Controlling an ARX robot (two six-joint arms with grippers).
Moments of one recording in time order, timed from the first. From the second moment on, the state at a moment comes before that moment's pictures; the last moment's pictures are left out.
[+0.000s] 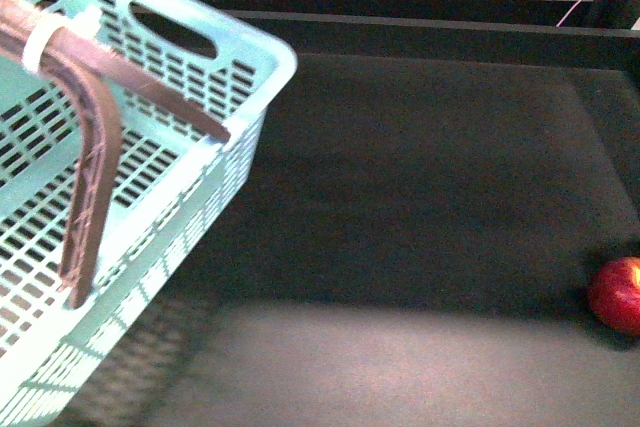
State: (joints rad) left arm -0.10 1.46 0.72 0.29 0.18 -1.16; right arm 0.00 0.01 0.02 0.00 0.00 0.00
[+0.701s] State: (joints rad) left arm -0.63 1.52 1.00 0.14 0.11 -1.16; right arm 0.00 0.01 0.02 0.00 0.00 0.00
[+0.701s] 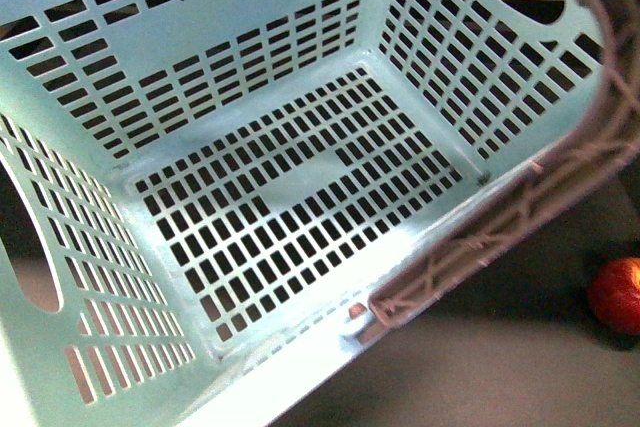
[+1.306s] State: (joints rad) left arm -0.65 1.52 1.00 0.13 0.10 -1.12; right arm 0.00 0.01 0.02 0.00 0.00 0.00
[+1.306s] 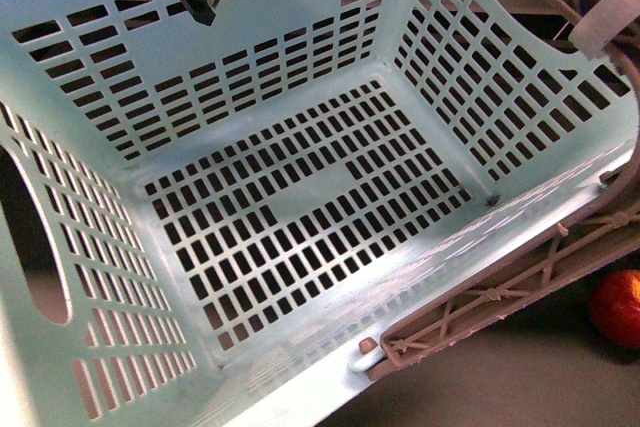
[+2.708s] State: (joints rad) left arm -0.65 1.53 1.01 0.13 0.10 -1.12; right arm -0.23 2.08 0.62 0.46 0.01 -0.22
